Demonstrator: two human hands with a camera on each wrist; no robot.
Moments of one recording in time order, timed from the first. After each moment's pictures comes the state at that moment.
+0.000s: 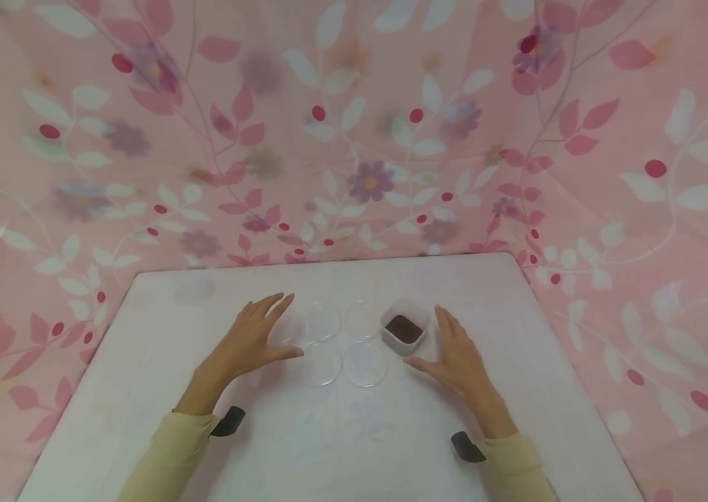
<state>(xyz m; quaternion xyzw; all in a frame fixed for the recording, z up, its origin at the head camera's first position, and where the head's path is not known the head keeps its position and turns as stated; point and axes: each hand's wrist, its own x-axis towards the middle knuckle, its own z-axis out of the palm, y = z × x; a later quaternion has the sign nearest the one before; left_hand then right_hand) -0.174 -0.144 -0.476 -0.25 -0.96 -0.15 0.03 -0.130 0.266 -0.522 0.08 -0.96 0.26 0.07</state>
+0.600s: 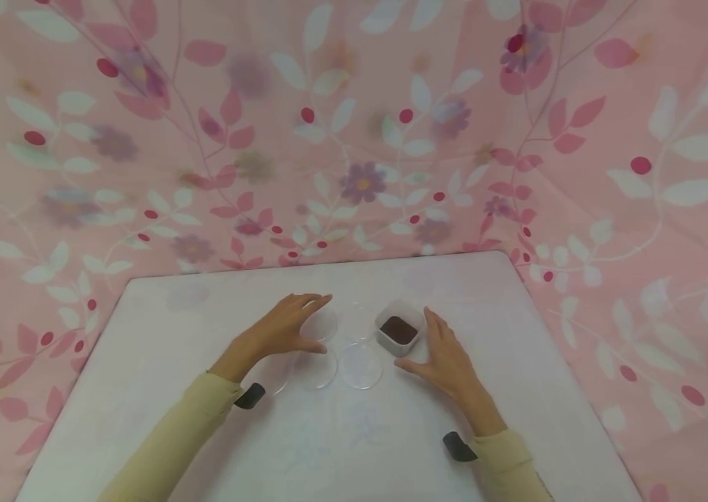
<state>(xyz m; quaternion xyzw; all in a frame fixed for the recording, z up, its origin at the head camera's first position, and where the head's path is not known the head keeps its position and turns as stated) -0.218 -0.088 -0.479 -0.35 -0.93 -0.12 -0.06 -0.133 0.259 -0.532 0.08 -0.96 0.27 0.06</state>
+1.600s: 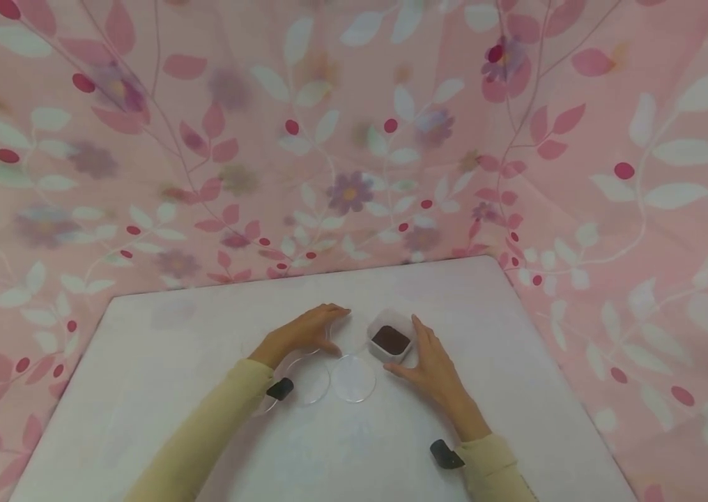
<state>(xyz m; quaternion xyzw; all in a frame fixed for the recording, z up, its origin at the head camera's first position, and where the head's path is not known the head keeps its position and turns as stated) -0.266 -0.032 -0.525 -0.34 -0.90 -0.19 -0.19 -0.142 0.250 -0.549 0.07 -0.94 0.33 0.07</state>
